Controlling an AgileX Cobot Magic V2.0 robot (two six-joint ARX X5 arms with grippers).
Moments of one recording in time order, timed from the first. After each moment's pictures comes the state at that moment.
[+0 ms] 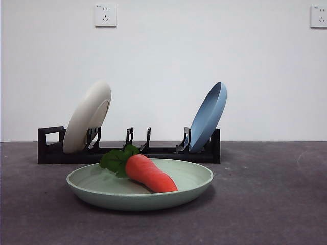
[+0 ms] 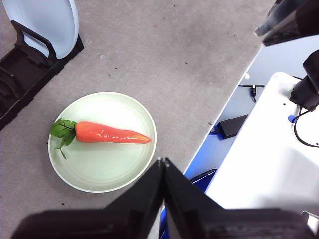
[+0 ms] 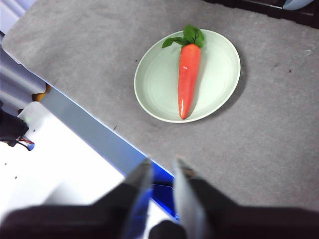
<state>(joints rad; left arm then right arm) -1.02 1.08 1.49 -1.18 -0.05 -0.08 0.77 0.71 1.04 -1.04 -0.13 0.24</state>
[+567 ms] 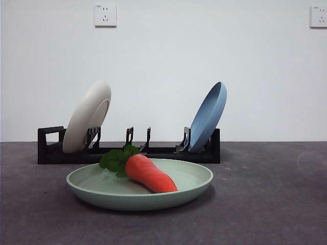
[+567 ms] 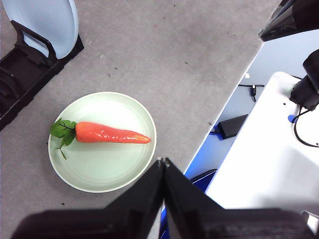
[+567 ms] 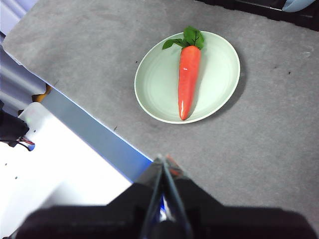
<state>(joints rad) -1.02 1.08 1.49 -1.18 -0.05 -0.08 0.77 0.71 1.04 -1.04 -0.13 0.24</state>
